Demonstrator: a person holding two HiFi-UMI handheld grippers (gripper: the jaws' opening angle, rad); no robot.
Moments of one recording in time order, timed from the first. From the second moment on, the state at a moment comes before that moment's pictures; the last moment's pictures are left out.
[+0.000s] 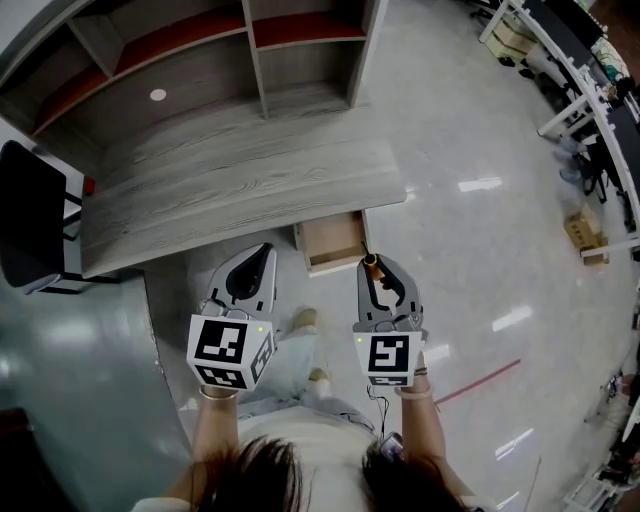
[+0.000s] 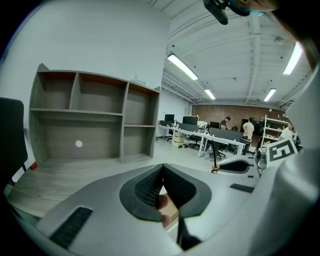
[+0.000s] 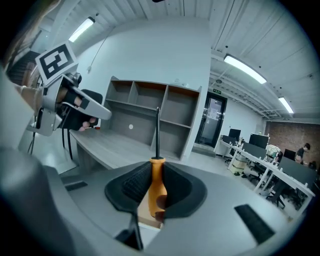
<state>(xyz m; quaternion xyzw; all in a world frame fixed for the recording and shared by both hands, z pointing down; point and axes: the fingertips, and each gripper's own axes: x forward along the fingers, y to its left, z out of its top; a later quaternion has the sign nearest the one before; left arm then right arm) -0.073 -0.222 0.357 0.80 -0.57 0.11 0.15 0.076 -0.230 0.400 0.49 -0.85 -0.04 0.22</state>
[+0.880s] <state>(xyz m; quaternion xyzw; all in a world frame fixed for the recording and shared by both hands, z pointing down) -0.082 -0.274 0.416 0.80 -0.56 0.13 0.19 0.057 -0.287 0.492 0.45 -0.84 -0.04 0.31</state>
